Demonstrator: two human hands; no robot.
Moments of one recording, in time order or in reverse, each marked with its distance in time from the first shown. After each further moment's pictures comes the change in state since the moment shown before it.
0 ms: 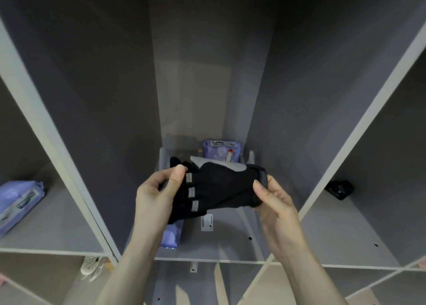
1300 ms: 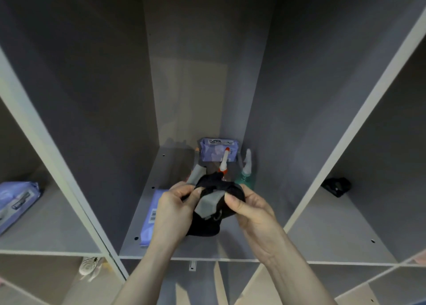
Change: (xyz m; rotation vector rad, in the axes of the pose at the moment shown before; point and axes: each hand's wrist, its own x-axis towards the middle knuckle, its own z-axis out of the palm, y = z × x) left_hand 0.009 -0.043 0.014 0.445 -0.125 0.160; right_hand 0.002 0.021 0.005 0.067 -0.119 0.197
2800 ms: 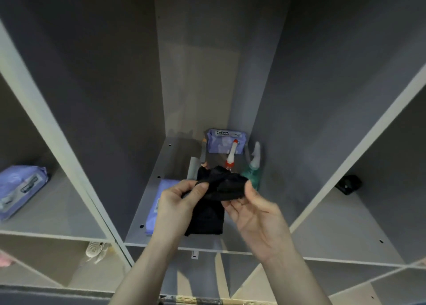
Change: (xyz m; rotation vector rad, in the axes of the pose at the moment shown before) left_hand -0.008 -0.002 -0.005 -0.292 0.019 -0.248; right_hand 0.000 0.008 0.012 0.351 0.069 0.148
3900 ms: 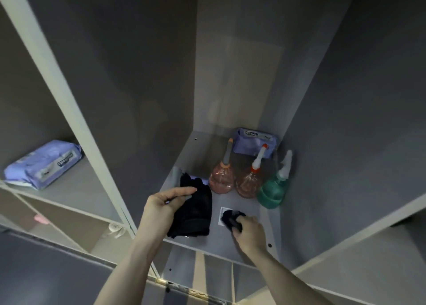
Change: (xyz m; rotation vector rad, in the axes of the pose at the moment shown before) left_hand 0.022 -0.034 -0.047 0.012 0.157 -0.156; right_hand 0.131 0.103 -0.165 -1.998 0.096 -0.037
